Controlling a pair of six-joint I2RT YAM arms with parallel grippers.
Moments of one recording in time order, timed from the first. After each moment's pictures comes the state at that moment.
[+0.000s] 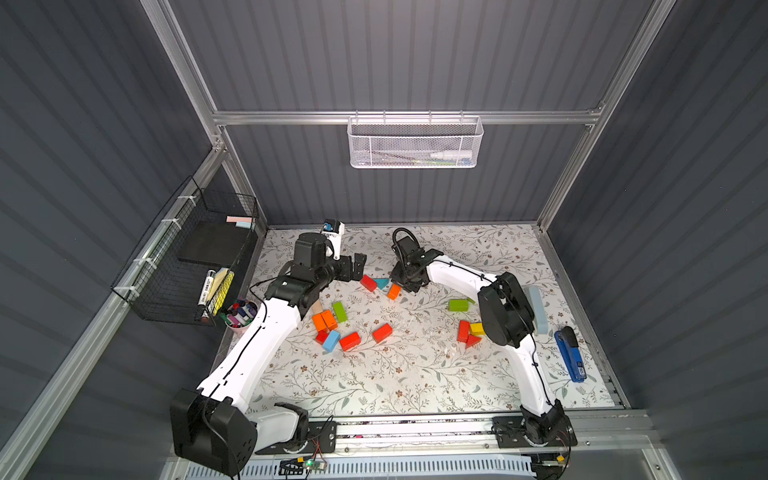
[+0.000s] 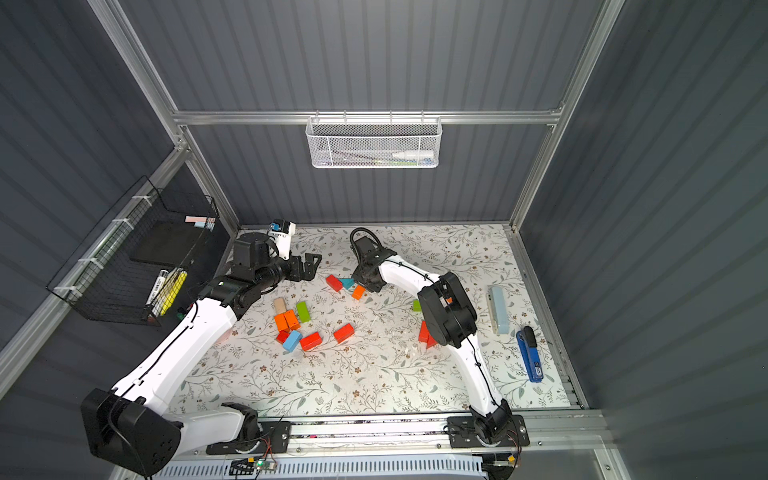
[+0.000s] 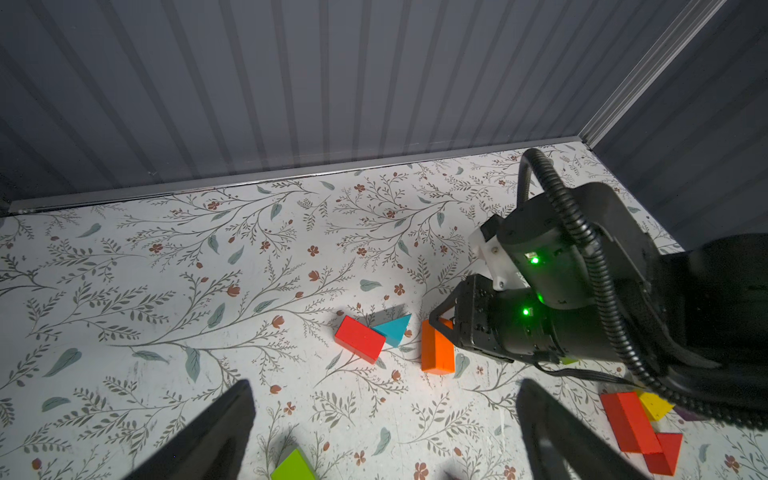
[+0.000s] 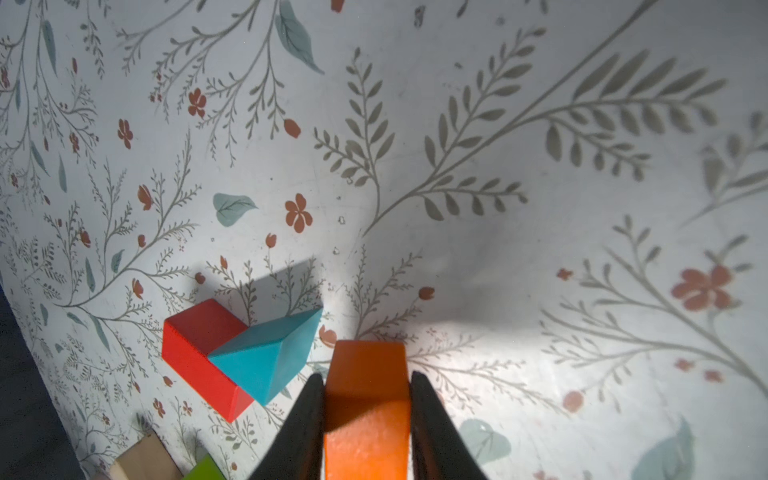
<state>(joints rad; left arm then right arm) -0.28 1.26 1.15 -0.38 0.10 -0.12 0.66 2.29 1.85 -0.62 0.00 1.10</state>
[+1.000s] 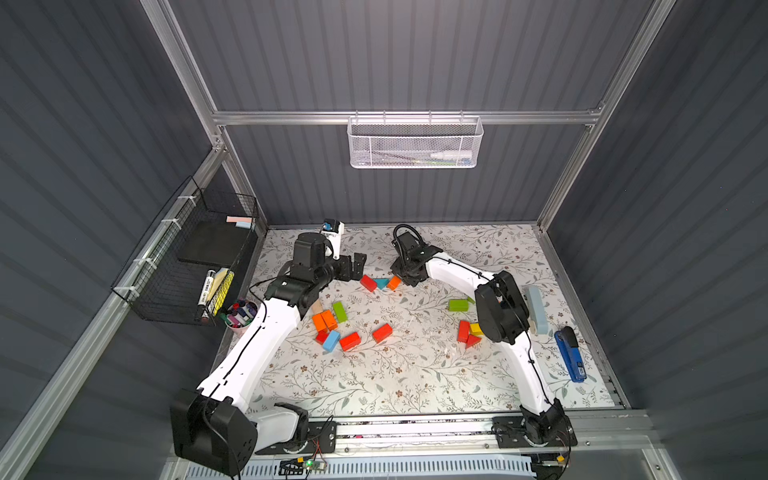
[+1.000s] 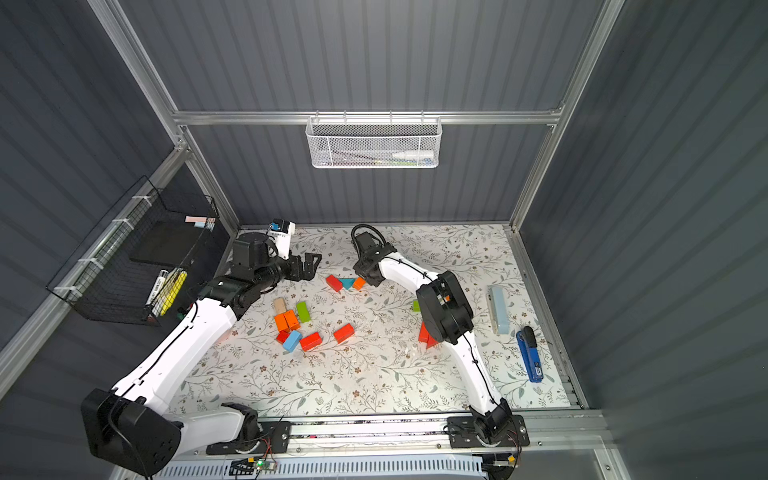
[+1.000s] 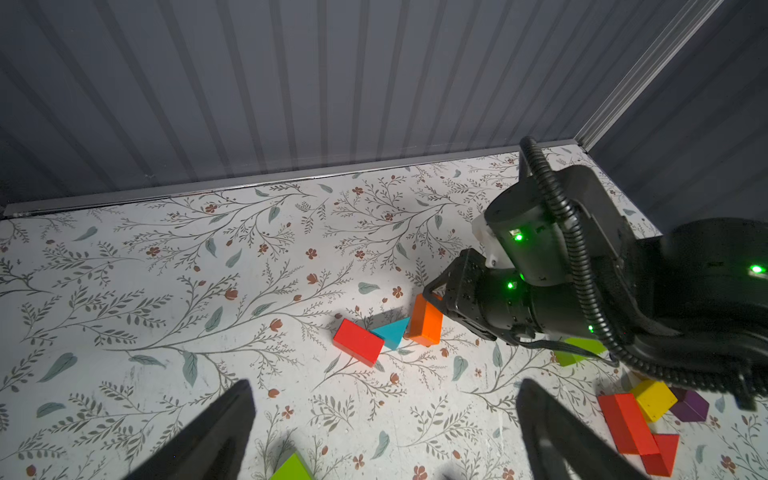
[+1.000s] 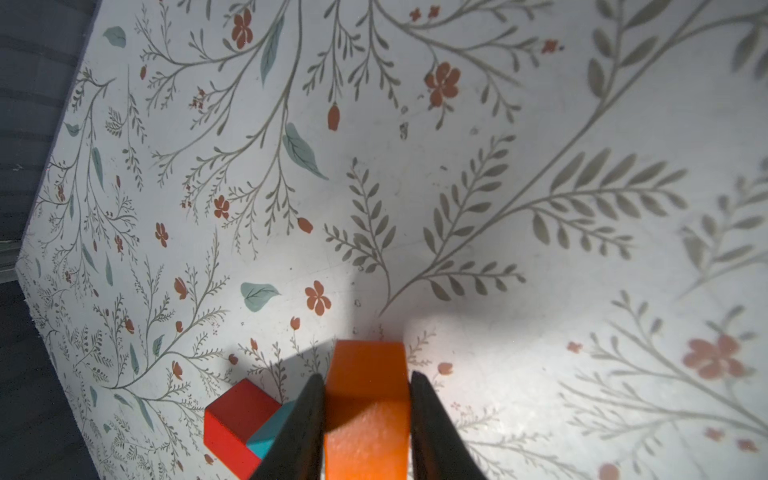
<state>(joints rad) -0.27 1.26 1.15 -0.37 0.12 -0.12 0.64 2.35 1.94 -0.61 0.07 1.20</state>
